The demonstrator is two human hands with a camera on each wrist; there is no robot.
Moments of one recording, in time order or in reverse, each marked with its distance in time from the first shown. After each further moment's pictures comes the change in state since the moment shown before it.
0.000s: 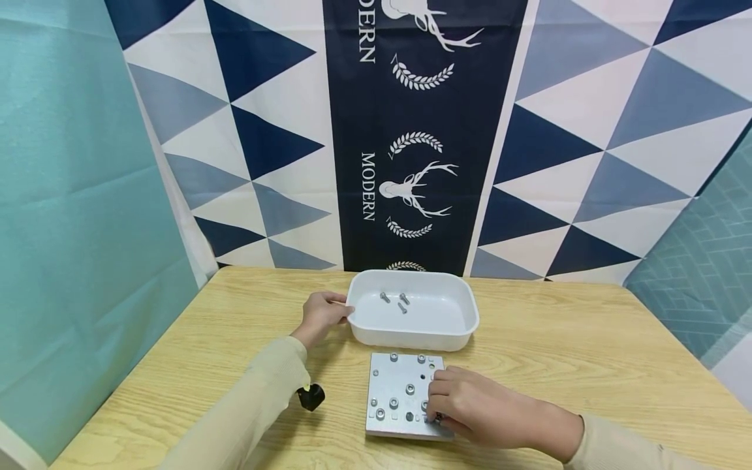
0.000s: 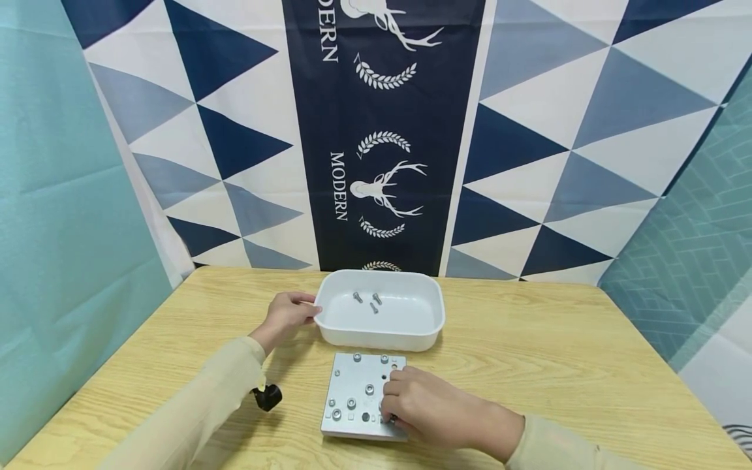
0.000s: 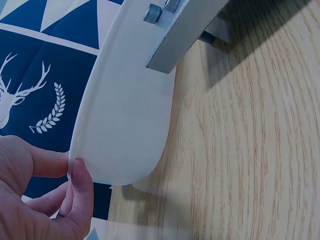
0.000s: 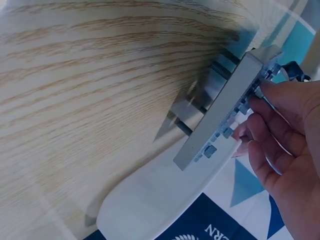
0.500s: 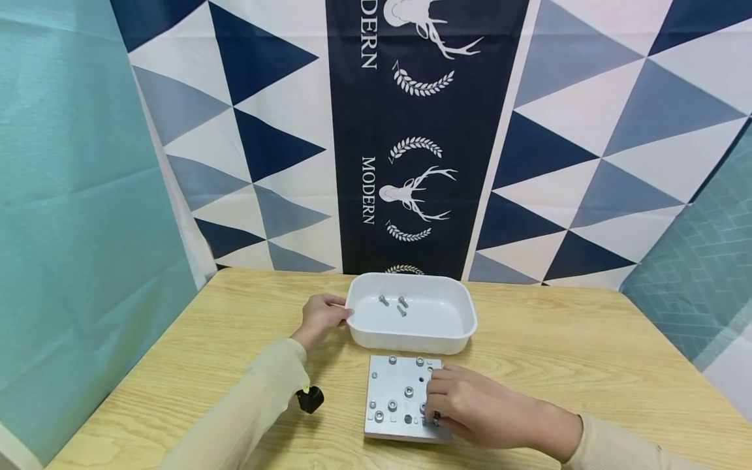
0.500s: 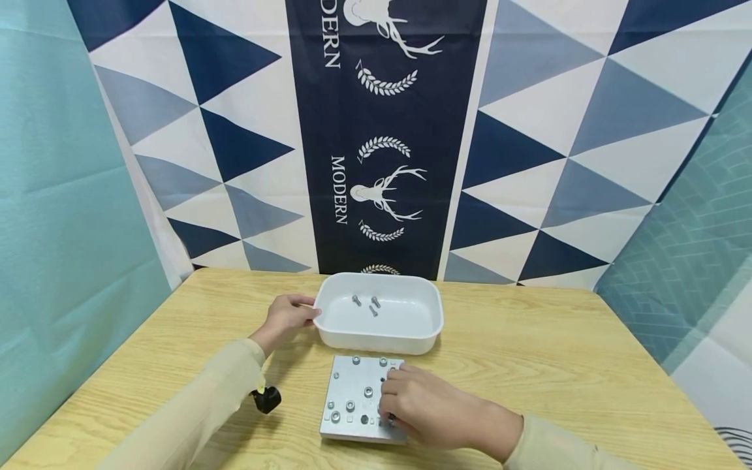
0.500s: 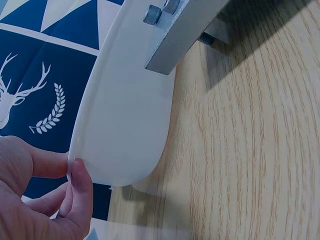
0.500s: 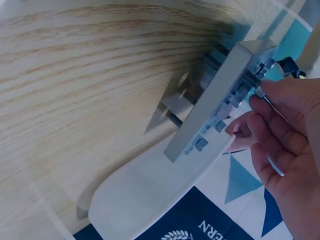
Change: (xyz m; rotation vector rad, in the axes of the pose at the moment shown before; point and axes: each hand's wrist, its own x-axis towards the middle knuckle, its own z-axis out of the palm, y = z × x) left_hand 0.000 0.001 0.000 0.010 0.011 -0.012; right_hand 0.004 -0.001 -0.008 -0.018 0.000 -0.013
